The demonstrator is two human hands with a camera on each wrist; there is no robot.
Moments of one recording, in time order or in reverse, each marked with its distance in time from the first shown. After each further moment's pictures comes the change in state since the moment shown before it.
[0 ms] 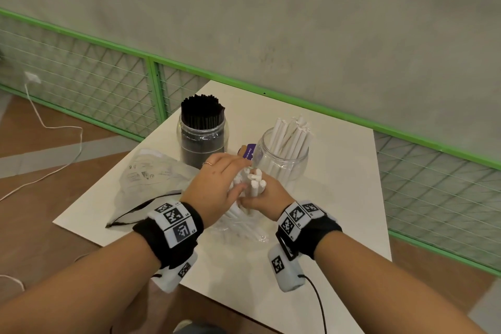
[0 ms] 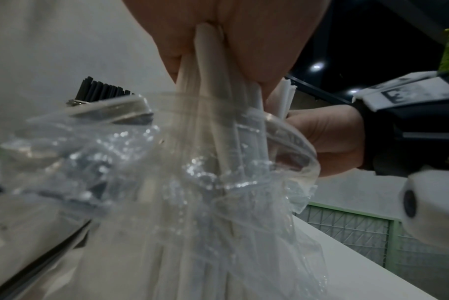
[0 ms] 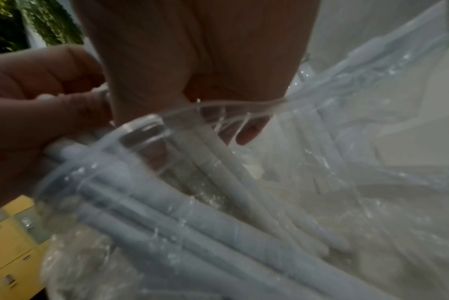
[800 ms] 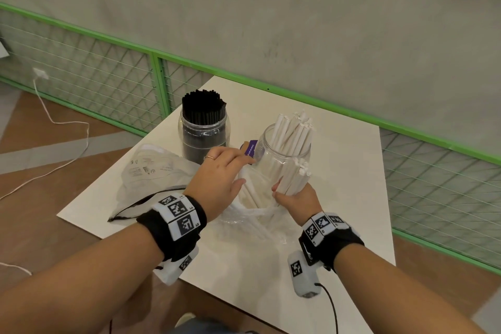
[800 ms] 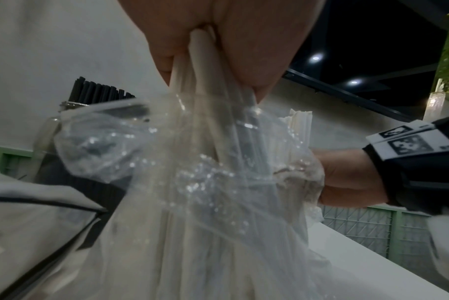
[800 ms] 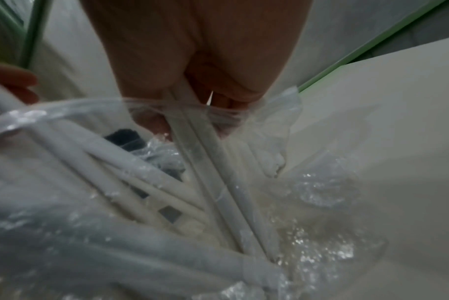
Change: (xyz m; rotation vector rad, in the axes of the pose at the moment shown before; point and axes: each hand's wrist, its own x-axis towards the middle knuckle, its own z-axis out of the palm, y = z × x) left_hand 0.005 0.002 0.005 0.128 0.034 0.068; right_hand -0.021 0.064 -0.027 0.100 0.345 0.180
